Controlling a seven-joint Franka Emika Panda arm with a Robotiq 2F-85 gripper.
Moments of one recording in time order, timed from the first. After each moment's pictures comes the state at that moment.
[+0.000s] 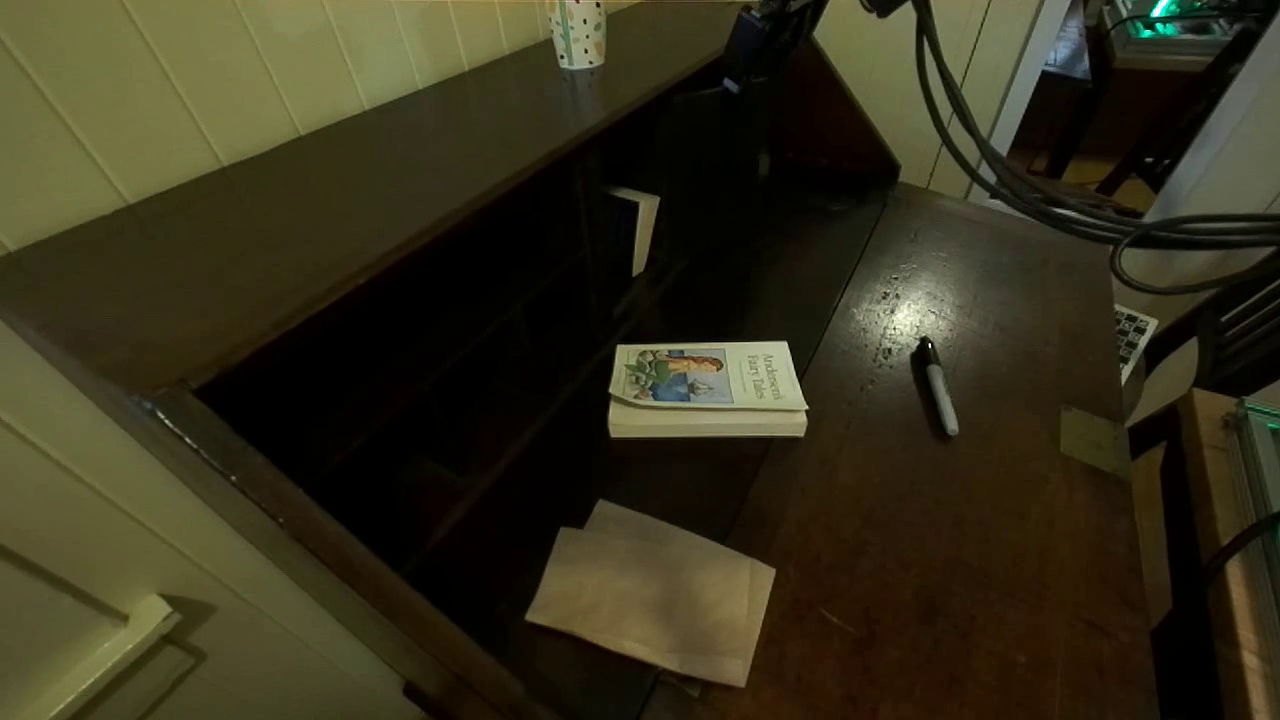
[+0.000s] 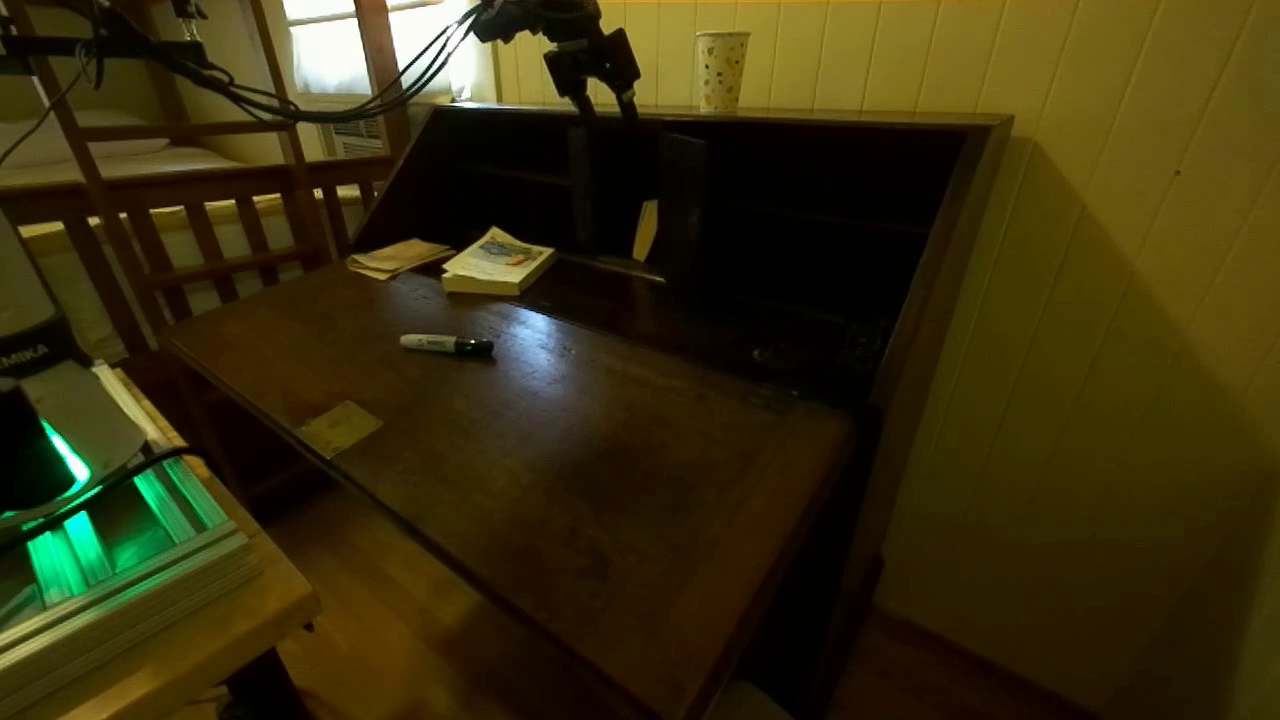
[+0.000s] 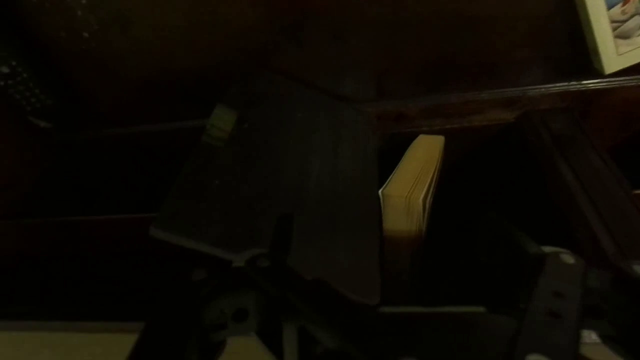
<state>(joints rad) -0.10 0.07 -0.14 -2.11 -0.12 2.64 -0.03</state>
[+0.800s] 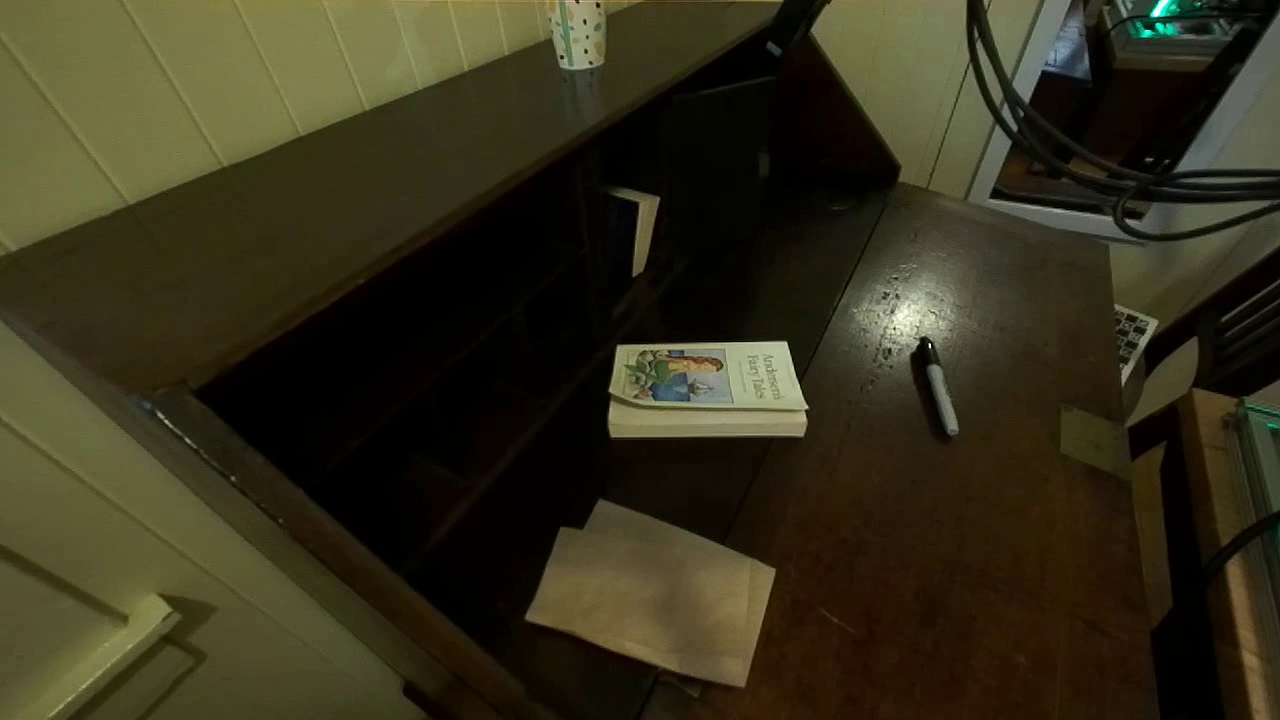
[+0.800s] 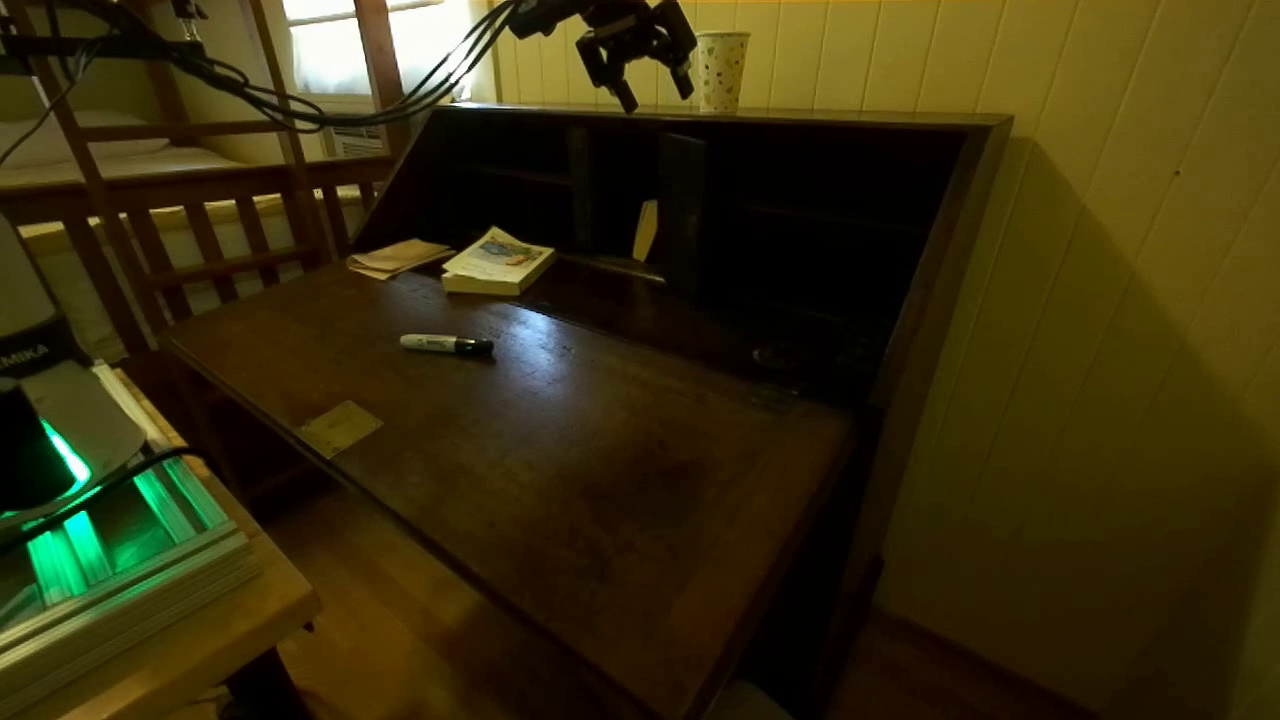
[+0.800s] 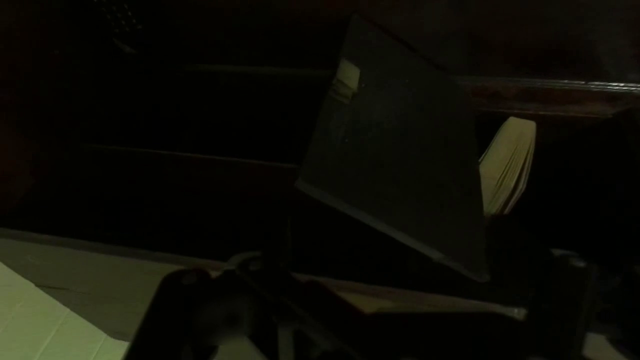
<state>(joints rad) -0.20 0.07 -0.17 -2.13 -0.03 2.78 -0.35</state>
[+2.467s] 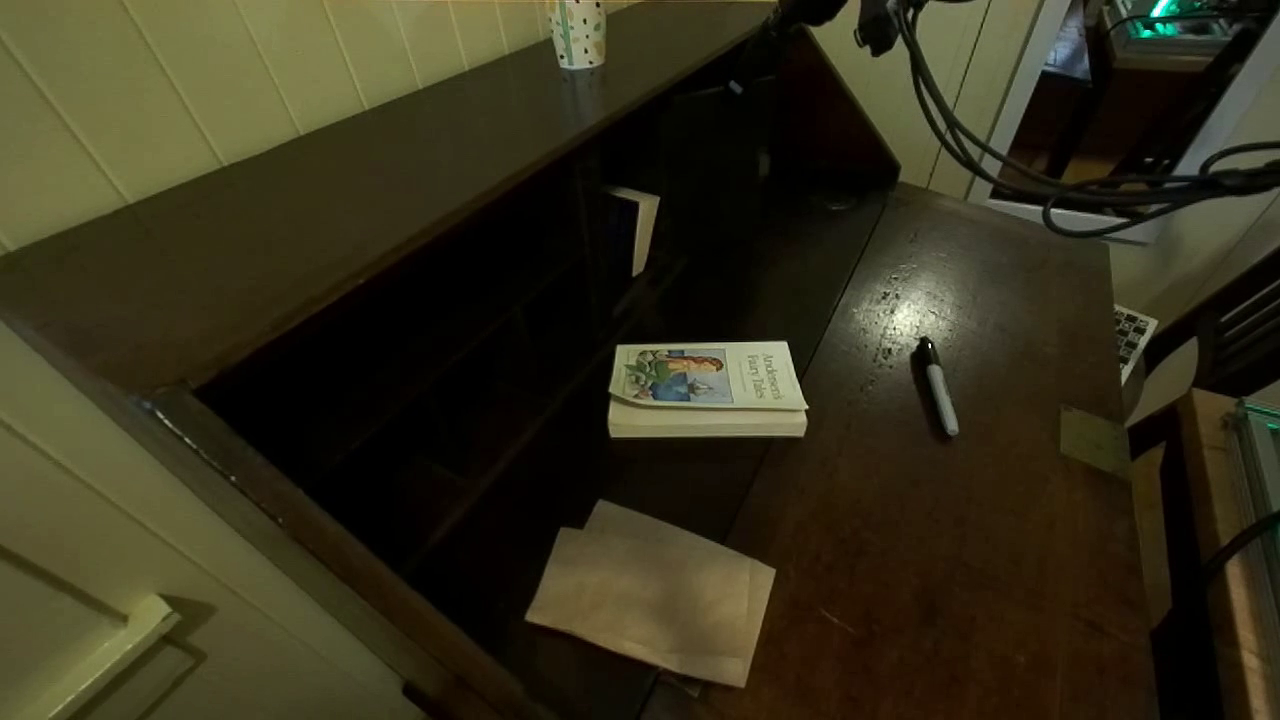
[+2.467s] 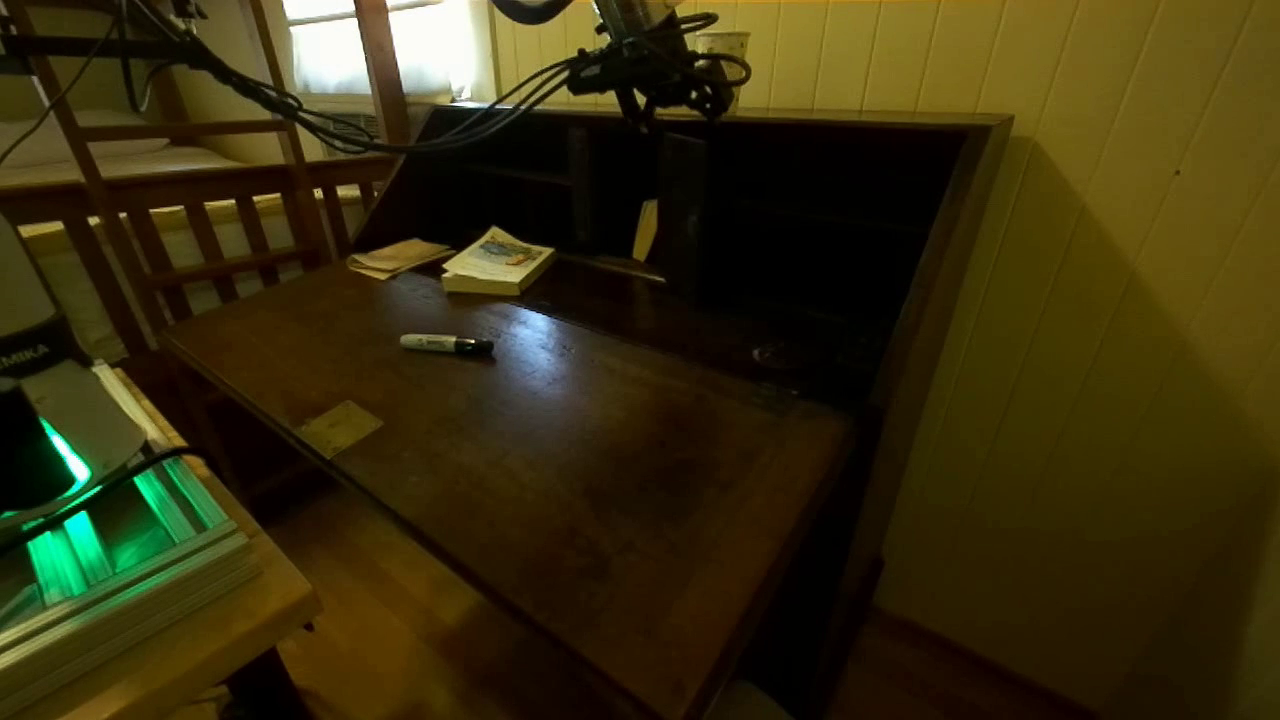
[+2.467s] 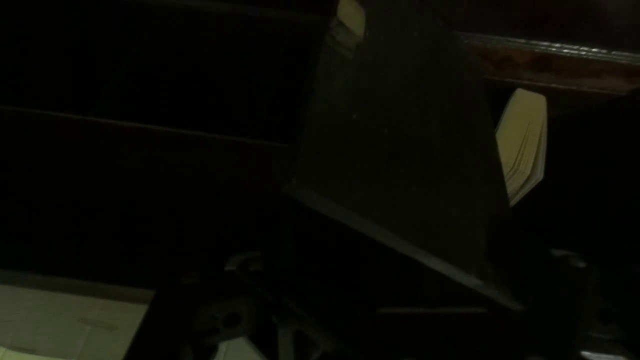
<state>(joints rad) -0.34 0.29 -0.02 -1.96 0.49 2.83 -0.90</state>
